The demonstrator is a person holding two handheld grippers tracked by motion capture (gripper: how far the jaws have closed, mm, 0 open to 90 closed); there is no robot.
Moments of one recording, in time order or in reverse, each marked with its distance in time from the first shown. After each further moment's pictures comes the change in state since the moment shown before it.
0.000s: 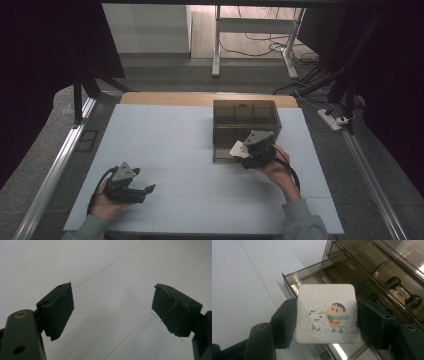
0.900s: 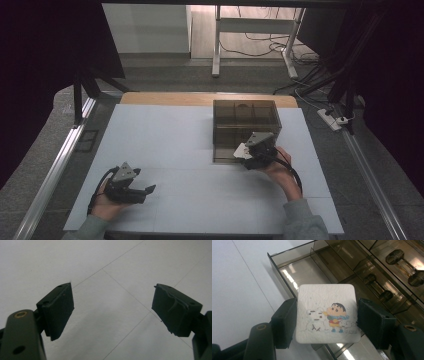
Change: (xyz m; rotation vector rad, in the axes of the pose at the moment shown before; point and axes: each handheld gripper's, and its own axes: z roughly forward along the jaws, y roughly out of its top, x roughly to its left) left arm -0.001 0.000 0.001 0.005 -0.002 0.007; right arm -0.006 -0.012 0.009 0.070 -0.020 0.007
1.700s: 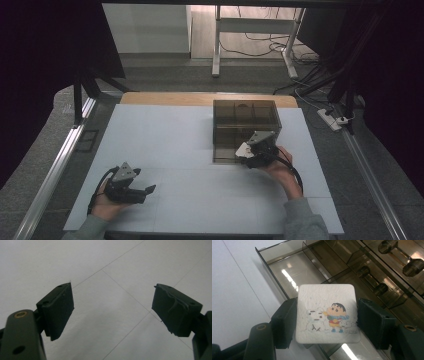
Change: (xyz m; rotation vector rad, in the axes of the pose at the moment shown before) left arm 0.000 0.000 0.000 -0.001 -0.004 0.000; right arm -0.007 -0.006 0.004 0.017 -0.003 0.038
